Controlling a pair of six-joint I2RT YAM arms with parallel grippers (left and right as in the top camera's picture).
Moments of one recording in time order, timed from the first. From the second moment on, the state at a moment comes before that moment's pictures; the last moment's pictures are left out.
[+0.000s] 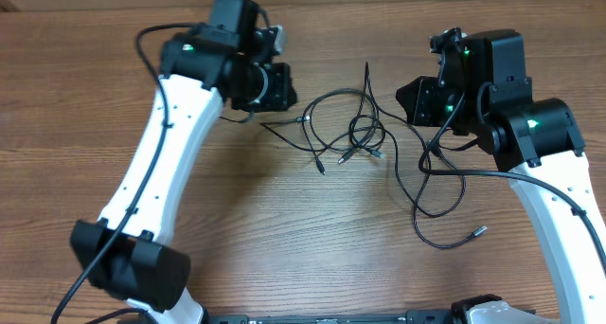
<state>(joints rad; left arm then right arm) -0.32 1.80 1.83 -1.17 0.39 -0.30 0.22 1.39 1.48 -0.95 -0.27 0.30</state>
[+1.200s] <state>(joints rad) -0.58 2.29 1.83 -0.80 0.37 -0.36 -0.09 1.39 1.48 -1.17 0.07 0.41</state>
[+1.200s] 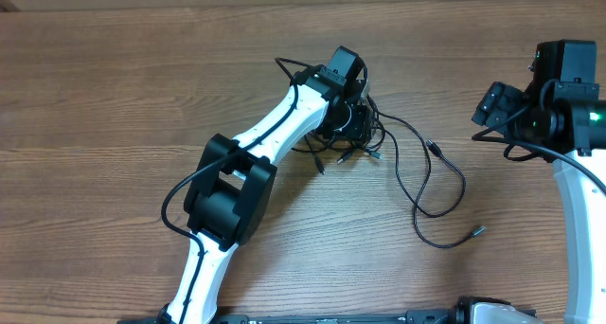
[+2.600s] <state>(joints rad) -0.65 2.30 1.83 -1.04 0.18 -0.55 -0.09 1.39 1.48 -1.19 0.04 0.41</state>
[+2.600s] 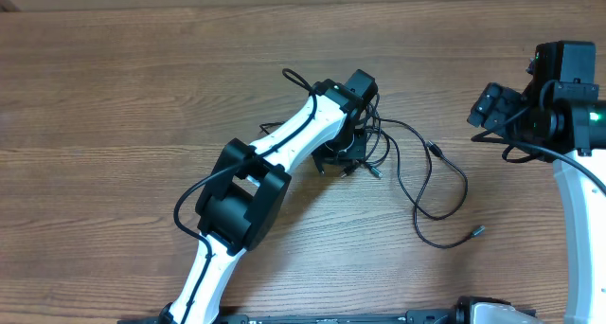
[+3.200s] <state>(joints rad) -0.67 2.17 1.89 -1.01 0.28 -1.05 -0.09 1.39 1.48 -1.20 -0.03 0.38</state>
